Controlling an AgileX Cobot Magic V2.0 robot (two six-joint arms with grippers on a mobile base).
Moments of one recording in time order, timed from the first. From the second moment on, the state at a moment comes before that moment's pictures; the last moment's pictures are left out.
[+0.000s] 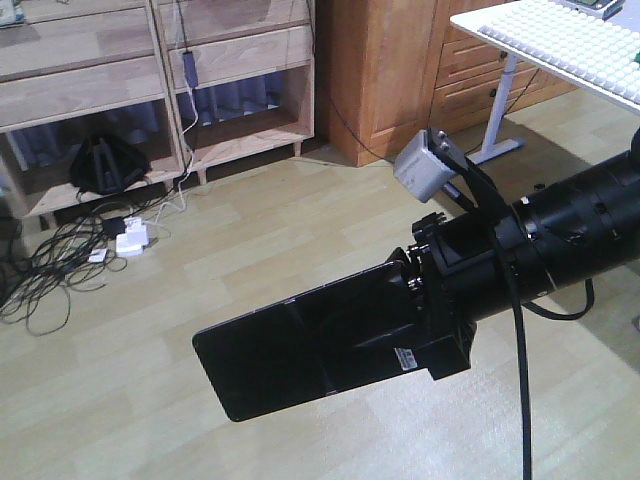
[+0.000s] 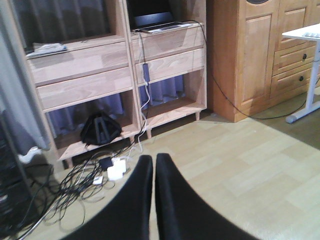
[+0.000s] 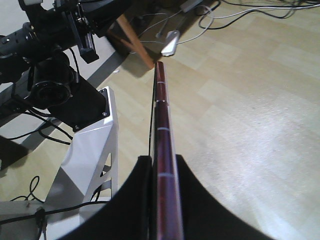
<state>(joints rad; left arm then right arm) 0.04 -0.01 0.03 0.06 0.19 0.04 0.33 1.39 -1.08 1.05 1.21 -1.08</state>
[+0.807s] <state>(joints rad) 0.04 -0.01 0.03 0.06 0.19 0.04 0.33 1.39 -1.08 1.05 1.21 -1.08</state>
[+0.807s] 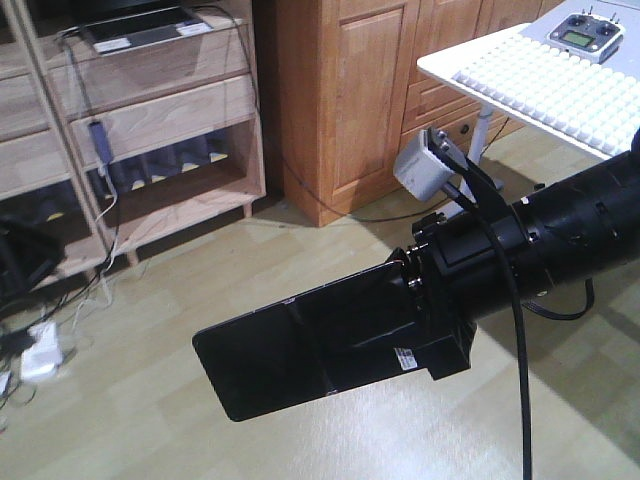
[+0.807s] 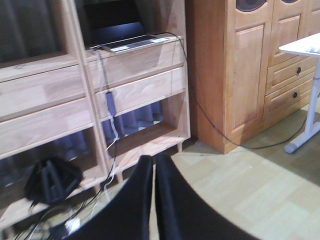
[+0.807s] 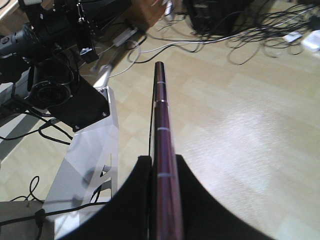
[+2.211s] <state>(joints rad) 0.04 -0.01 0.03 0.06 0.19 0.04 0.33 1.39 -1.08 1.05 1.21 -1.08</state>
